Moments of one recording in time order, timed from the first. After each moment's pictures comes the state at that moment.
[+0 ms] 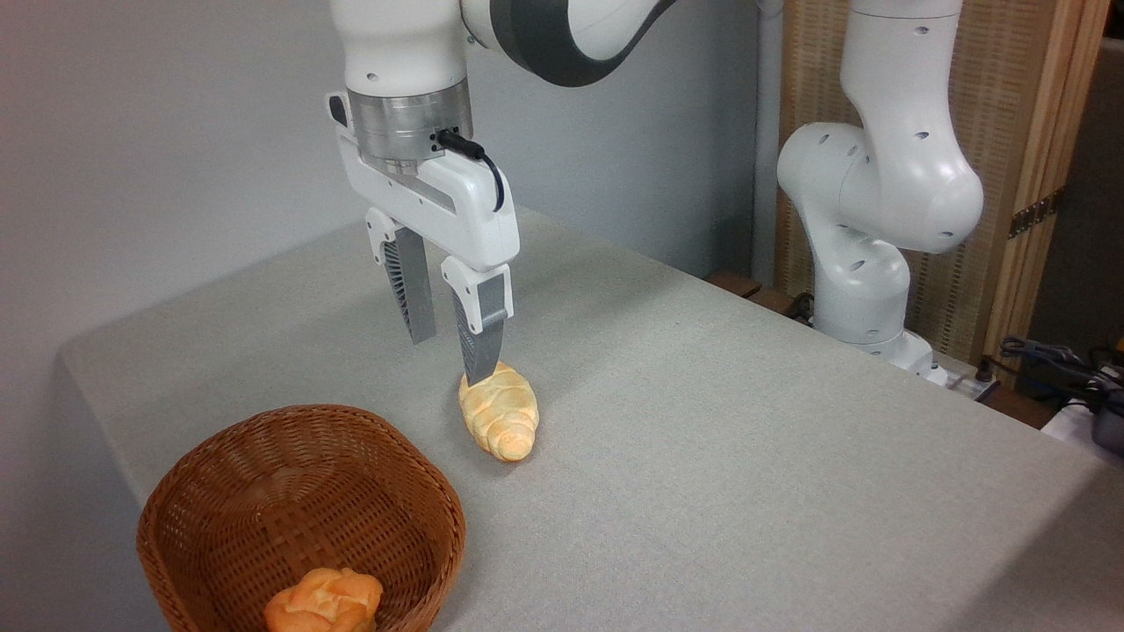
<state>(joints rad) -0.13 -0.10 0.02 -1.90 -0.07 1.86 0.67</state>
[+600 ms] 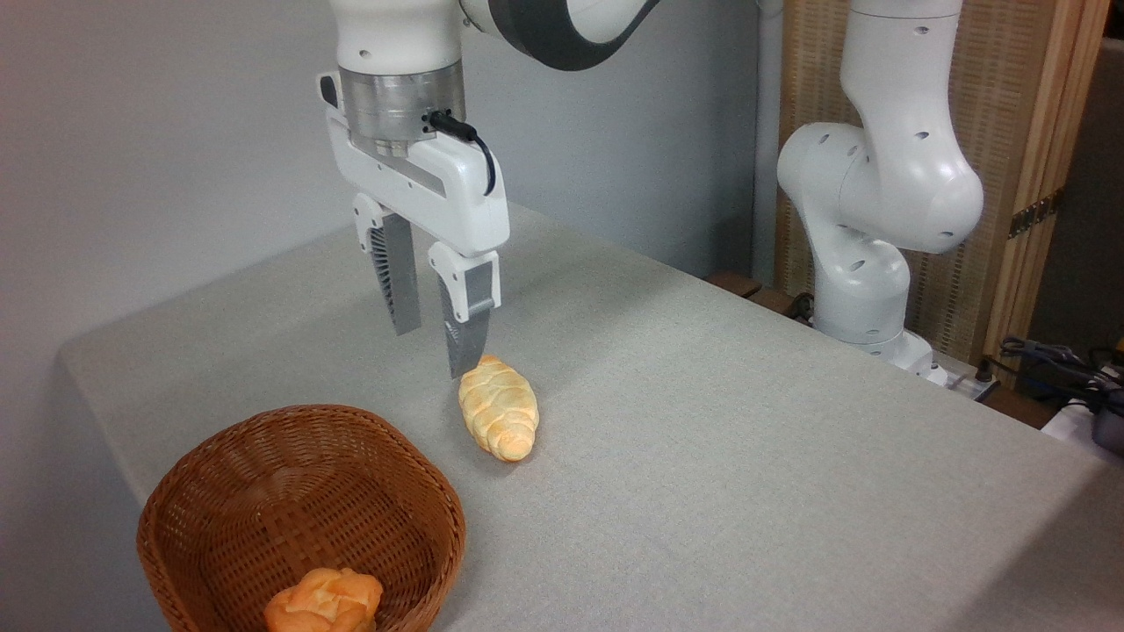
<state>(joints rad) -0.13 -0.09 0.02 -1.87 -0.07 1.89 0.67</state>
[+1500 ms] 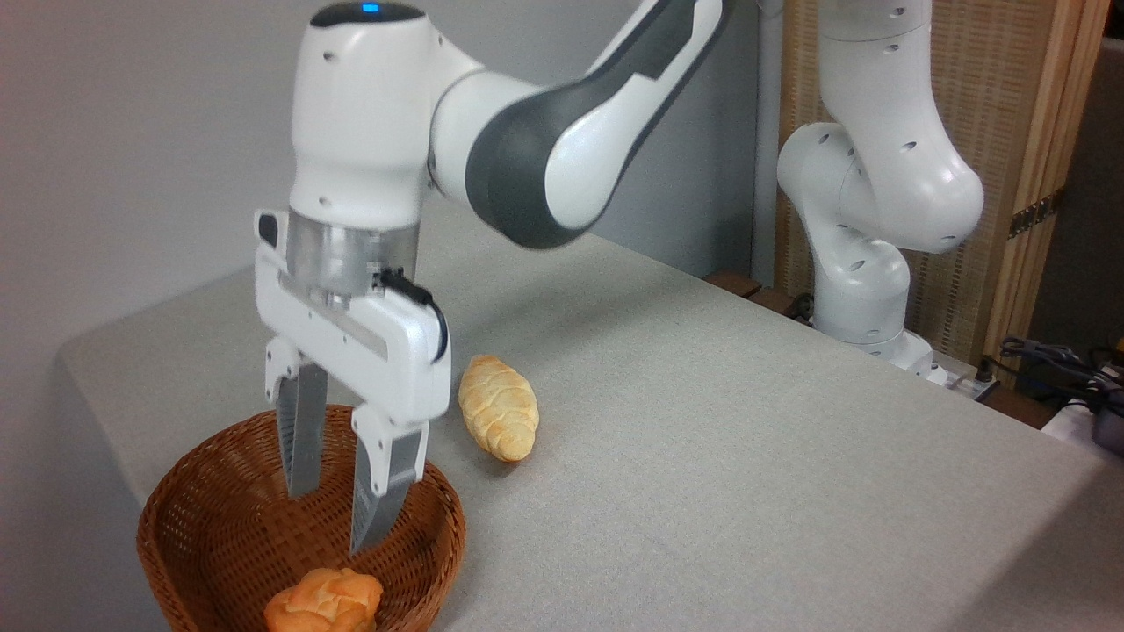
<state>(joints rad) -0.12 0.16 0.11 -1.83 -0.07 2.35 0.67</state>
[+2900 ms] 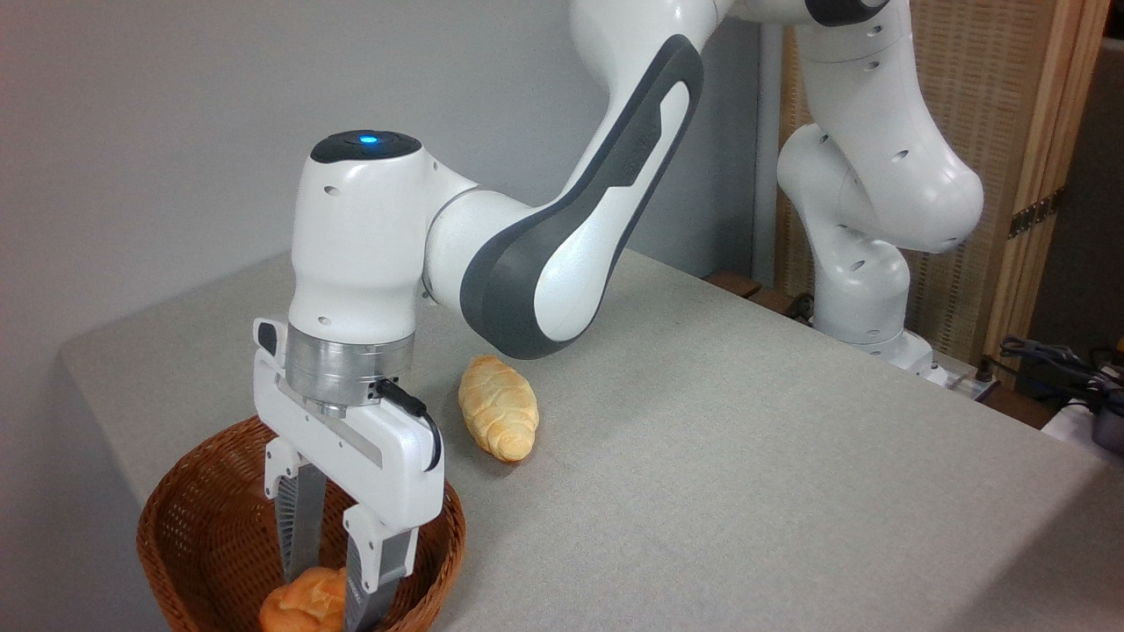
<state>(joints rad) -0.12 0.30 0.12 -1.83 -0.06 2.50 0.69</state>
